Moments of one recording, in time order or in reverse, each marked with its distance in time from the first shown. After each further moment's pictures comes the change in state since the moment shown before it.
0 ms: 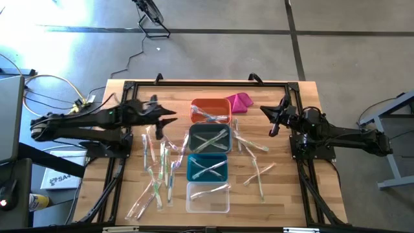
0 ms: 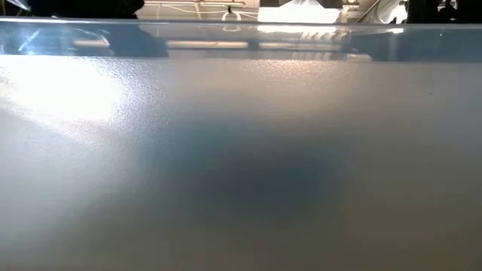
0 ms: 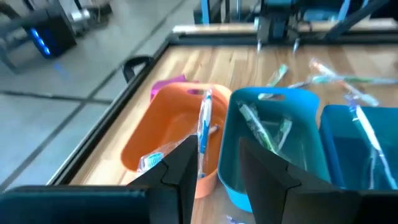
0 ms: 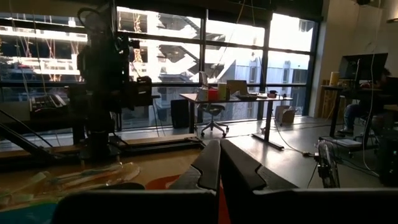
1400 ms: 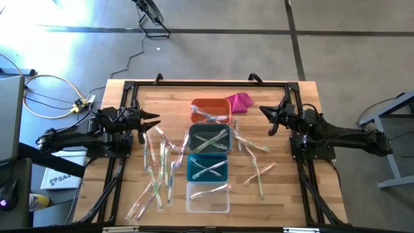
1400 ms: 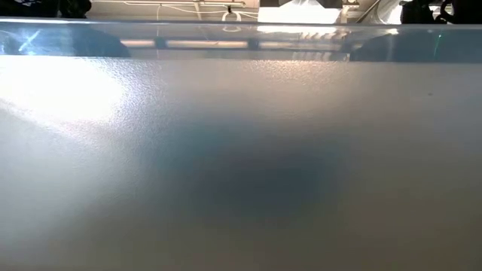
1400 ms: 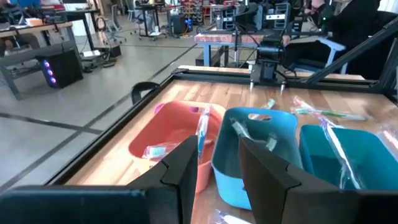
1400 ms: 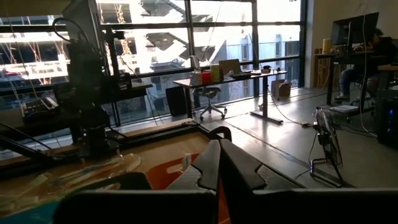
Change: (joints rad) left arm 0.000 -0.552 -0.241 -0.113 0.012 -0.076; right arm 0.000 0.000 0.000 -0.077 0.055 0.134
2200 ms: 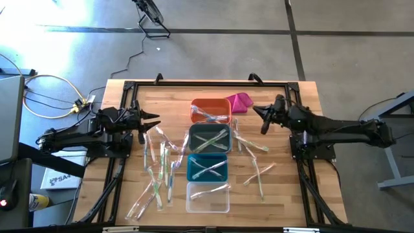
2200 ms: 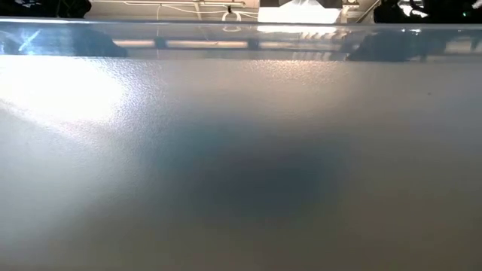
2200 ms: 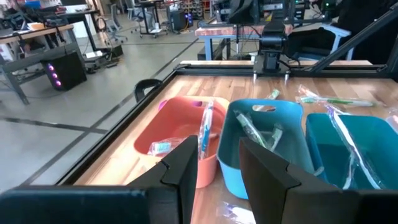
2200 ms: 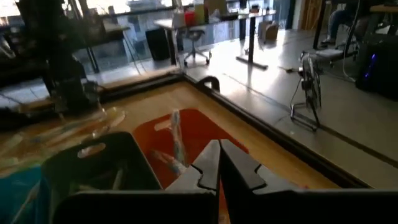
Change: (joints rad) left arm 0.000 0.000 0.001 -0.026 -0.006 0.056; right arm 0.060 0.255 0.216 -0.250 0.110 0.076
